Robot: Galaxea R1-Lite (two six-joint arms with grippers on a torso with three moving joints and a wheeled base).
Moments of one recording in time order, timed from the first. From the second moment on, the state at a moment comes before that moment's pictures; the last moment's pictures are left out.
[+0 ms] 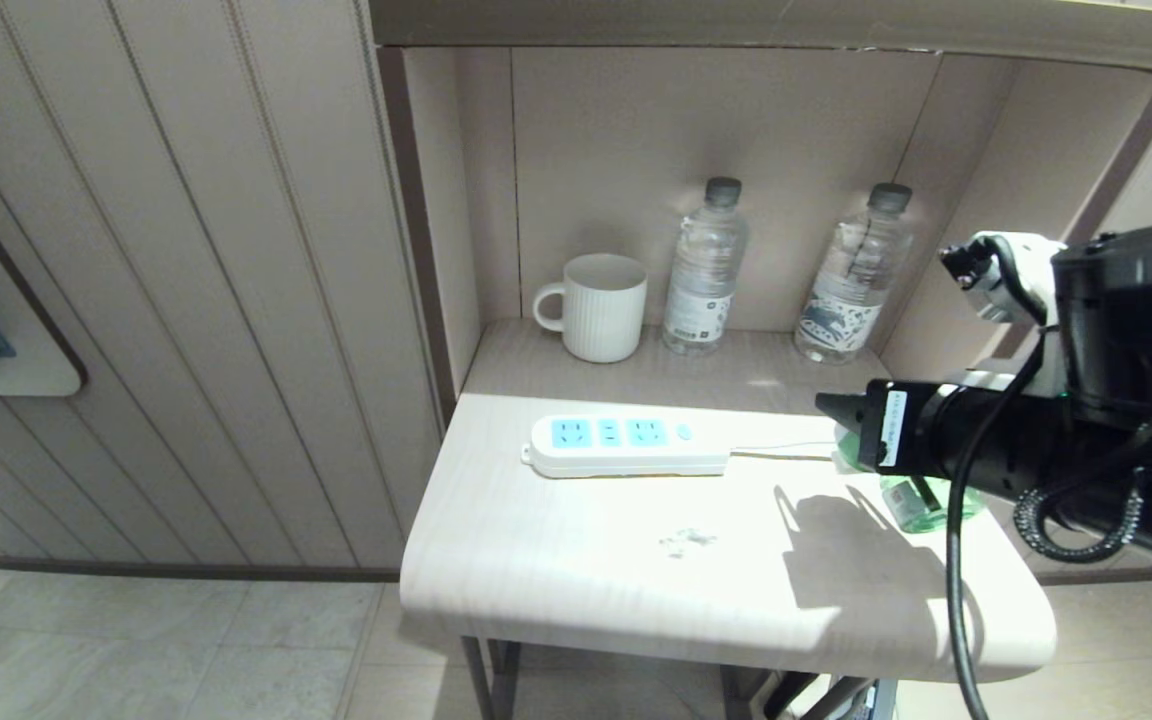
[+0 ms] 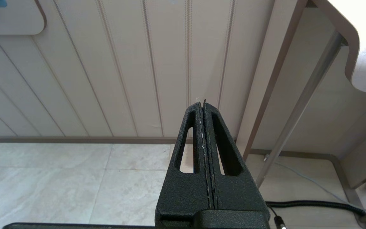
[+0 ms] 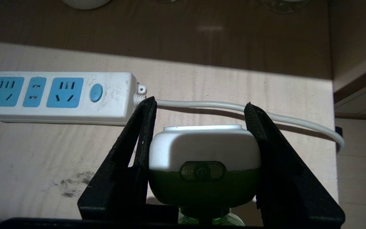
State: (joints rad) left arm 0.00 0.00 -0.01 0.05 -0.03 0.03; right arm 0.62 1.37 -0.98 -0.03 -0.50 0.33
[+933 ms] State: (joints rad) left arm 0.00 0.00 -0.01 0.05 -0.03 0.03; right arm 0.67 1.57 -0.35 -1.51 -0.80 -0.19
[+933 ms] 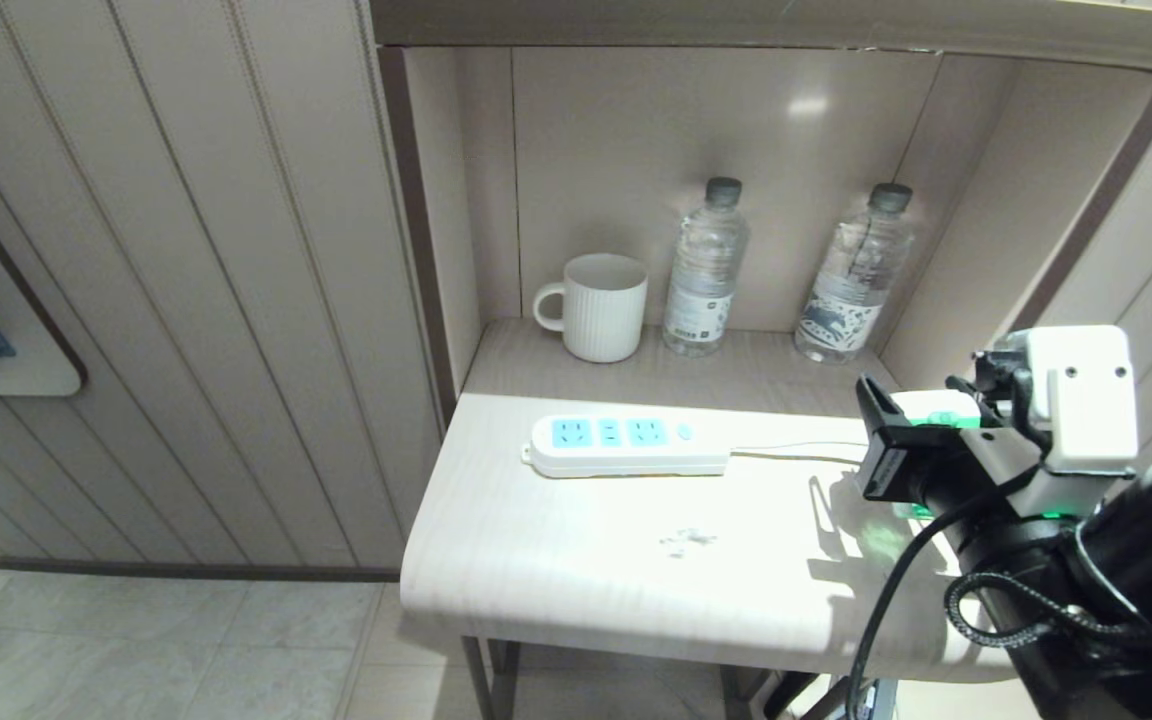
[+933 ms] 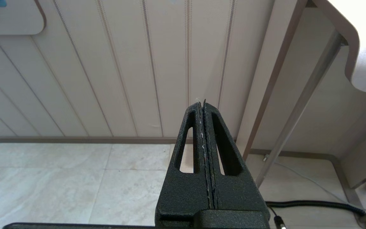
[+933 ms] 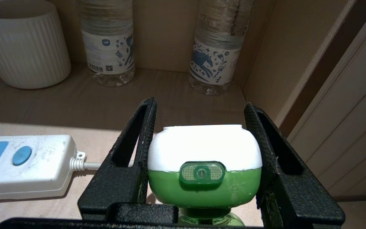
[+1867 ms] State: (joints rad) left arm 0.00 0.00 -0.01 0.05 -0.03 0.03; right arm 0.65 1.79 -0.46 -1.52 -0.81 -0.18
